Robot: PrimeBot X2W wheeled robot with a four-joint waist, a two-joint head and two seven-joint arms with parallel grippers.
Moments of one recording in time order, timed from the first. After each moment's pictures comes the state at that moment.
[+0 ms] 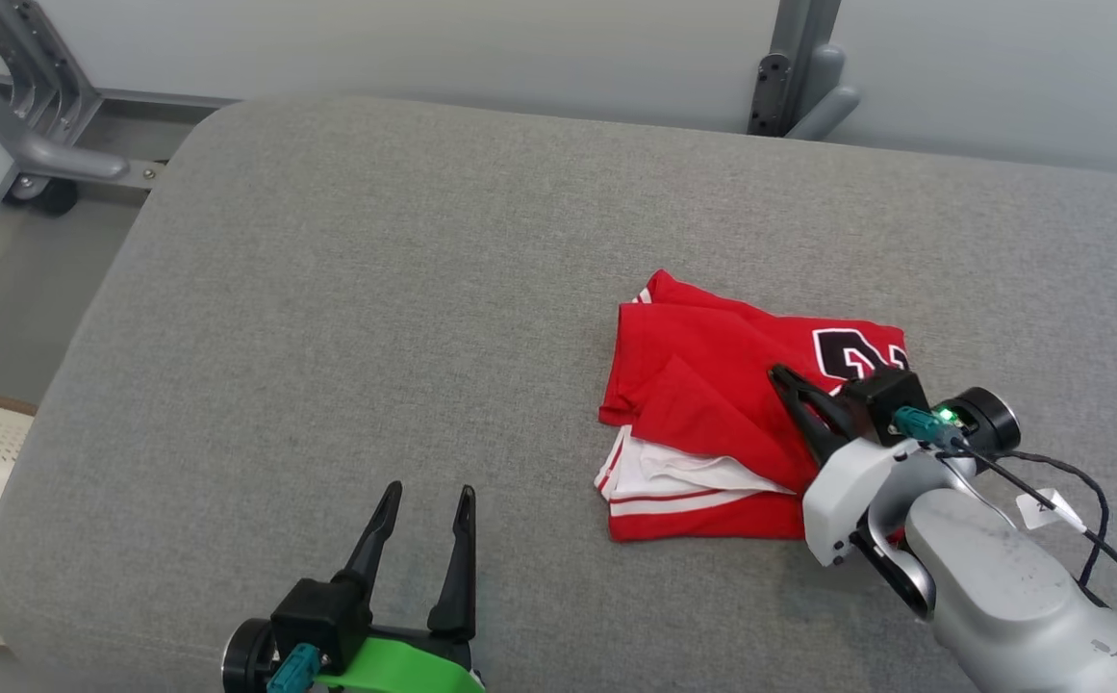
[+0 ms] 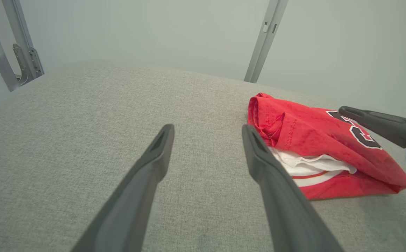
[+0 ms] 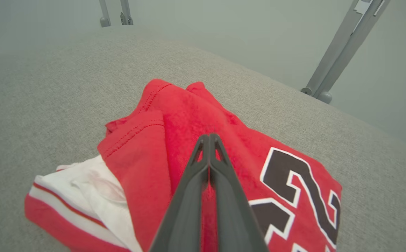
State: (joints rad) left arm 0.01 0.05 -0.36 0.17 -0.32 0.01 -0.26; right arm -0.53 -0.28 0.60 0.69 0.36 0.13 -0.26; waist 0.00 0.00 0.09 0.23
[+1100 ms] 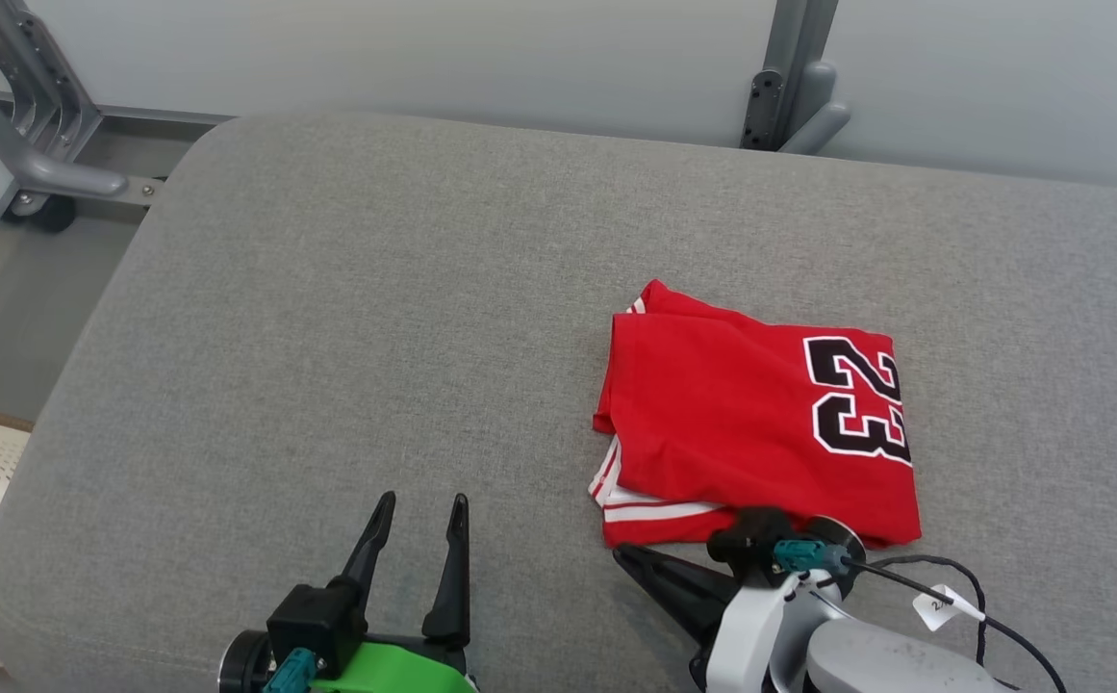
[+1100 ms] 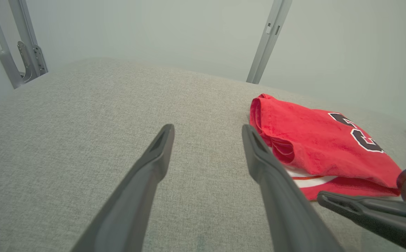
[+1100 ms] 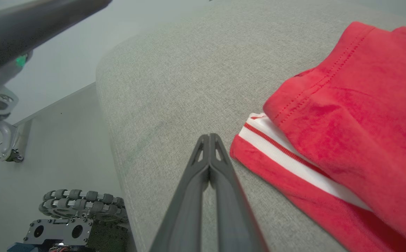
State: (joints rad) left arm 0.00 0.05 -0.36 0.18 -0.34 0.03 -0.26; right arm -0.54 -0.33 1.17 0.51 0.77 0.13 -0.26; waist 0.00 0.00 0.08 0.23
